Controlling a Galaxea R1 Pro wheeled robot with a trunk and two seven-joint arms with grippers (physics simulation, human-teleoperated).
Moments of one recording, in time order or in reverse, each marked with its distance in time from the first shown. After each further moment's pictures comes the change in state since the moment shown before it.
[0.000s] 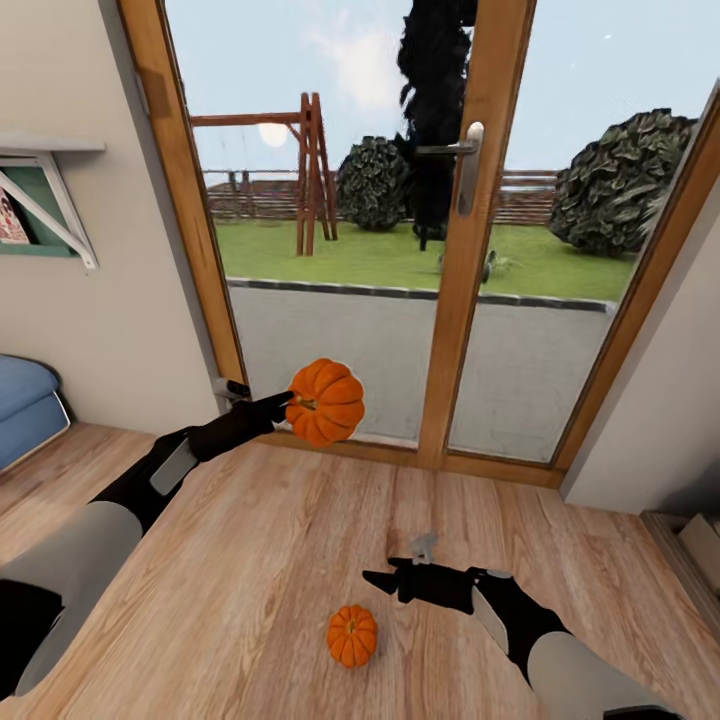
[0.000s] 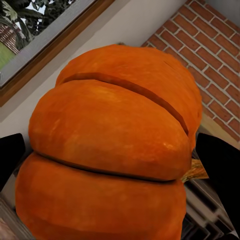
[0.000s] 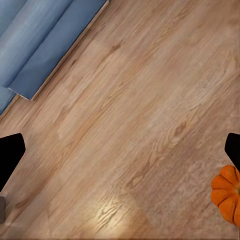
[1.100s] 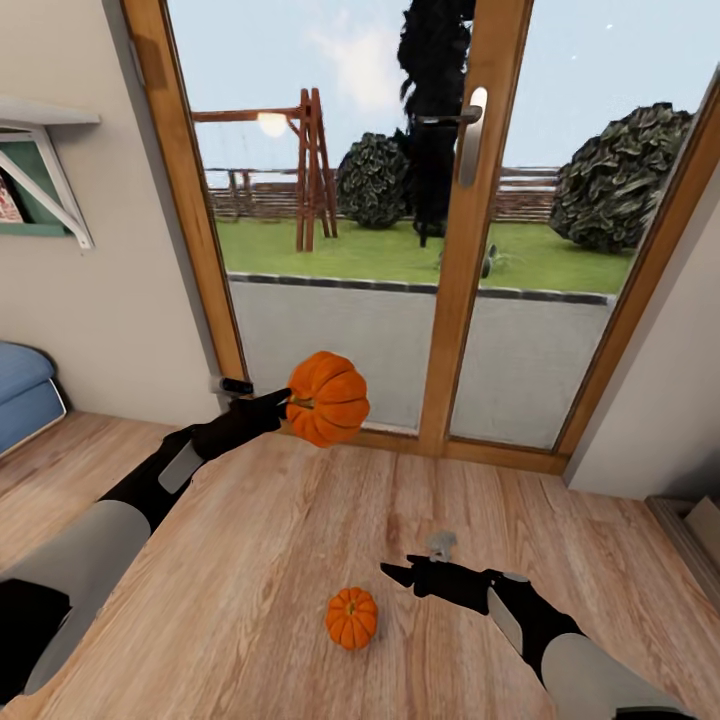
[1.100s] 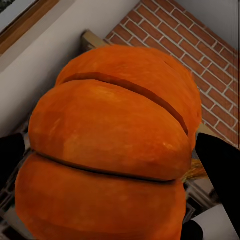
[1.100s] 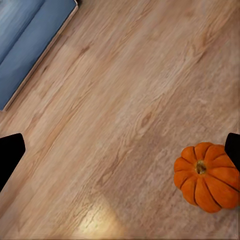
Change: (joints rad) left arm 0.000 -0.023 -0.002 -0.022 -0.001 0.012 -0.132; right arm 0.000 -0.037 -0.060 0.021 -0.011 -0.015 -0.047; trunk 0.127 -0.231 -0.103
